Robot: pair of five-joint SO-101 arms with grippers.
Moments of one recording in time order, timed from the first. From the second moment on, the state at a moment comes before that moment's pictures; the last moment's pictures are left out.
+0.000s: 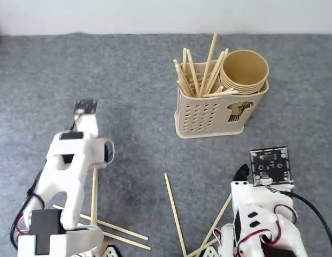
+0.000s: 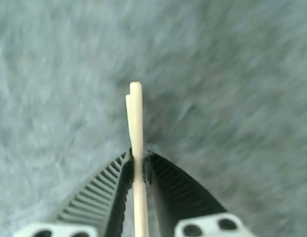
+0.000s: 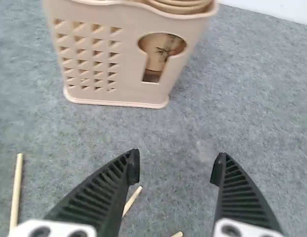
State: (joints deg) left arm -6.2 -7.4 44.2 57.7 9.2; right arm 5.1 -91.7 46.7 89.6 12.7
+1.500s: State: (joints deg) left arm 21.7 -3.4 -6.4 13.2 19.4; right arm 7.6 -91.7 47.9 89.6 13.8
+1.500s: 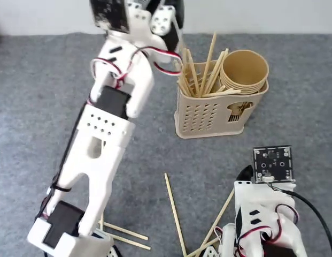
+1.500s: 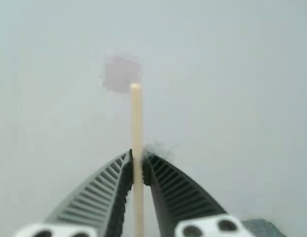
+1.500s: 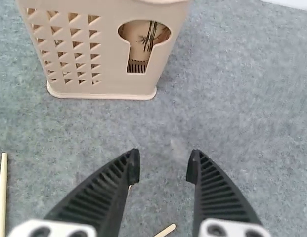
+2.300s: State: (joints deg) left arm 19.3 -19.3 4.8 34.5 21.2; right arm 7.6 -91.7 47.9 89.6 14.1
